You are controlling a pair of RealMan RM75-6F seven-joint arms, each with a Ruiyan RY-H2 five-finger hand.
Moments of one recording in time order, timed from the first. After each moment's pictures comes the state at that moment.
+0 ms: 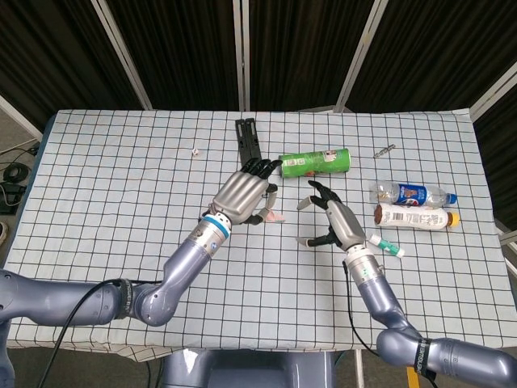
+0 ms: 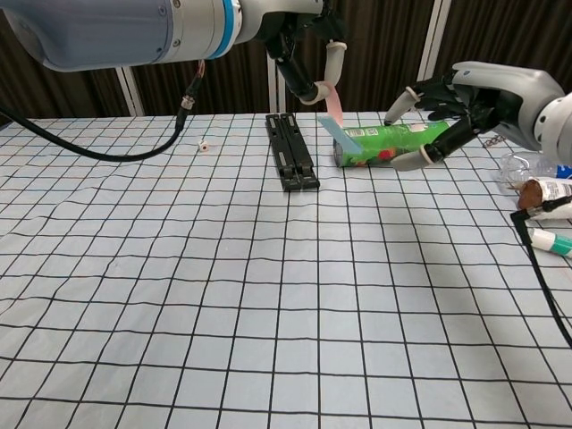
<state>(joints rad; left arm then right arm) -1.23 -1.48 -0.38 -1.72 0.51 0.96 0.62 0.63 -1.45 0.35 -1.74 -0.93 1.03 0.03</state>
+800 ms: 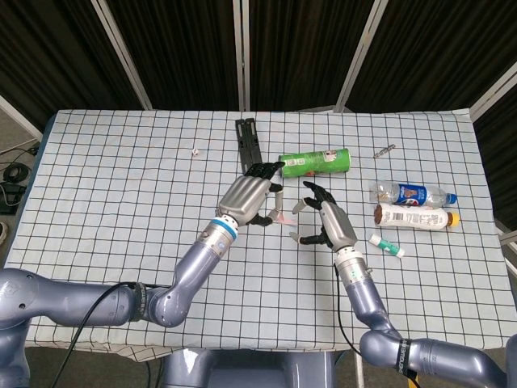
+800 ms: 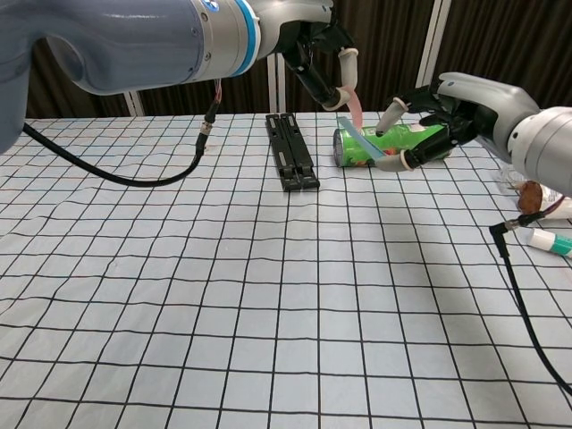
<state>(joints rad) -1.25 -1.57 -0.40 -1.67 0.46 1.00 0.49 0.64 -1.56 0.35 -1.69 -0.92 1.10 -0.01</state>
